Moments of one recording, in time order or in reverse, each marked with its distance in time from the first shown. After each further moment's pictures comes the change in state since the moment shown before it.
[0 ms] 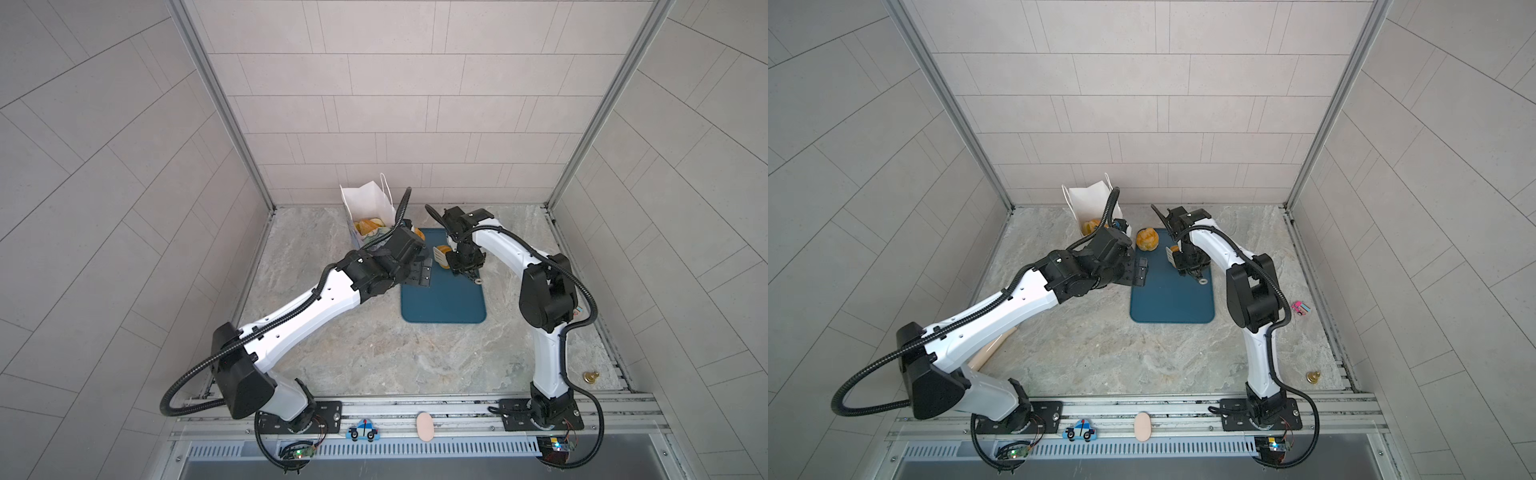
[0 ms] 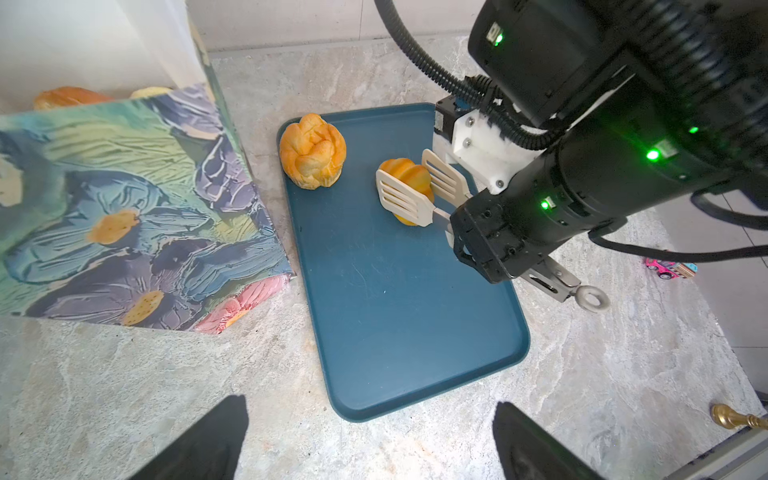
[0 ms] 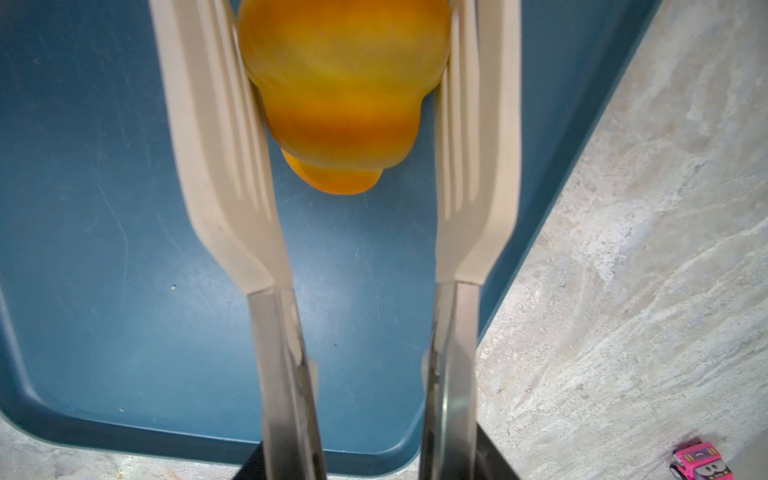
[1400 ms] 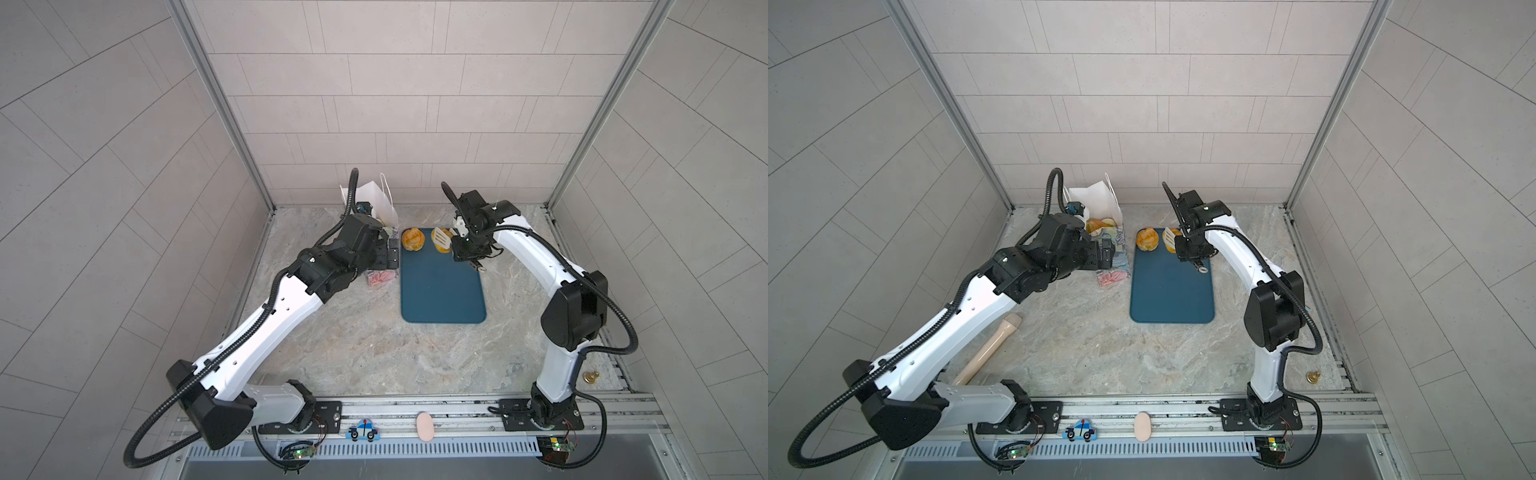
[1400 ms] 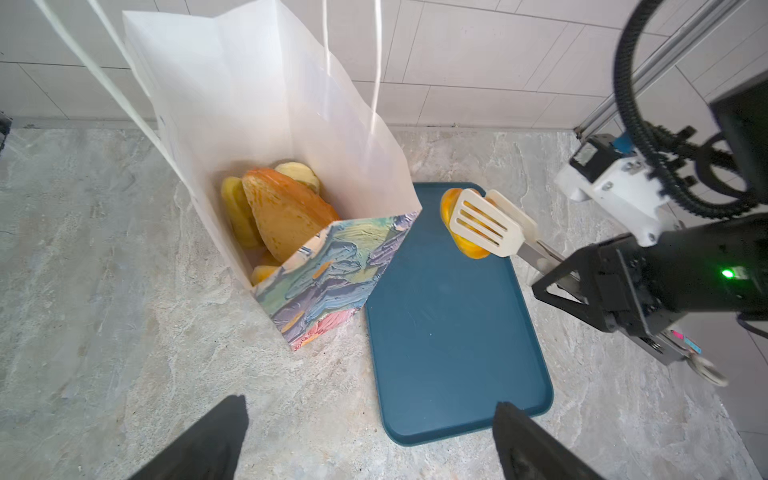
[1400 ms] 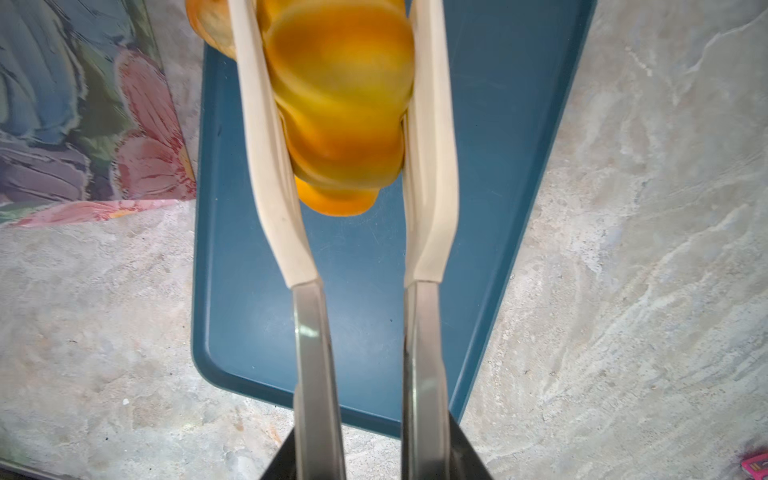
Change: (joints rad) left arm 0.190 -0.185 -0.003 -0.043 0.014 0.064; right arm -0.014 -0.232 -0.007 0.039 -0.137 0.095
